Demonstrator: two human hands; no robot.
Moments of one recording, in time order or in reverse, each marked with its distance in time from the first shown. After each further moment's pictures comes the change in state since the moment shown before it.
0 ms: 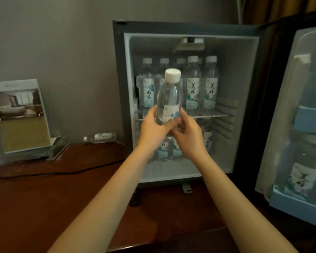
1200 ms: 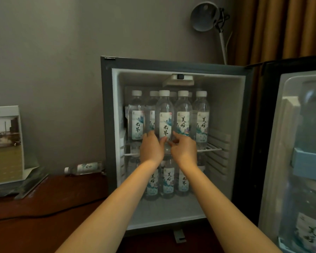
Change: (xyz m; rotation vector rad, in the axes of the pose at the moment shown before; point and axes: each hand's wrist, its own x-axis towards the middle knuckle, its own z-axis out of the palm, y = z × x) left_hand 0.088 -0.023 0.039 0.649 0.127 -0.030; right_hand 0.089 0.032 -0.003 -0.294 0.139 0.234
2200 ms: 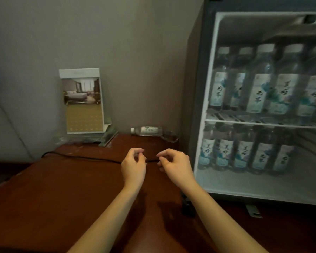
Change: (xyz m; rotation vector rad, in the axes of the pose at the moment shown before) left_hand -0.098 -0.231 -0.124 -0.228 0.381 -0.330; right_hand -0.149 -0.055 0.165 0.290 -0.540 -0.075
